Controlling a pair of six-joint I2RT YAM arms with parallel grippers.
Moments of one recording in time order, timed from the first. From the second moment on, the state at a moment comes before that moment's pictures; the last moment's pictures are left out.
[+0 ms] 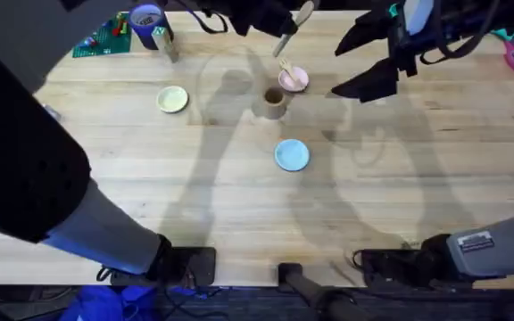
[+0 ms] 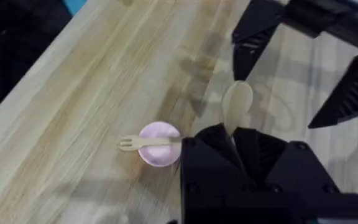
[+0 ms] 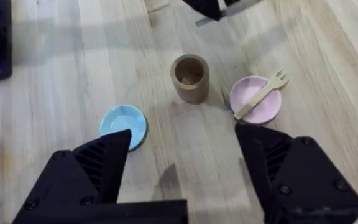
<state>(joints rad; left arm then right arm) -0.22 1.77 1.55 -0.66 0.89 0.55 0.01 1.72 1.46 -1.10 -0.89 -1.17</state>
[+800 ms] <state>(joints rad) -0.12 1.77 1.40 -0.58 1.23 0.76 0.01 1.72 1.46 -1.11 -0.89 -1.17</state>
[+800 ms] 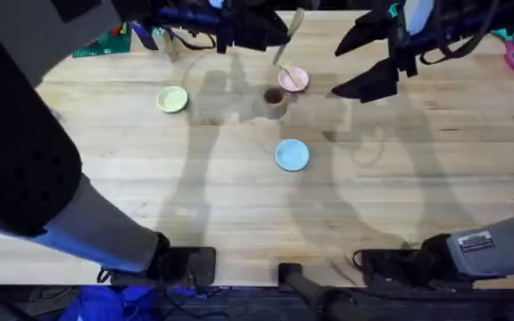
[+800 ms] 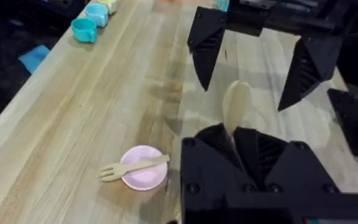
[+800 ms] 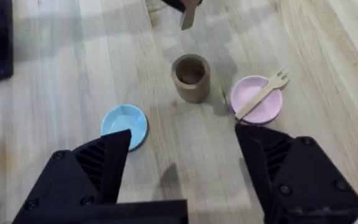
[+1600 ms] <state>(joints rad) -0.18 1.77 1.24 -0.21 1.13 0.61 0.01 1.72 1.46 -1.12 -0.89 -1.17</state>
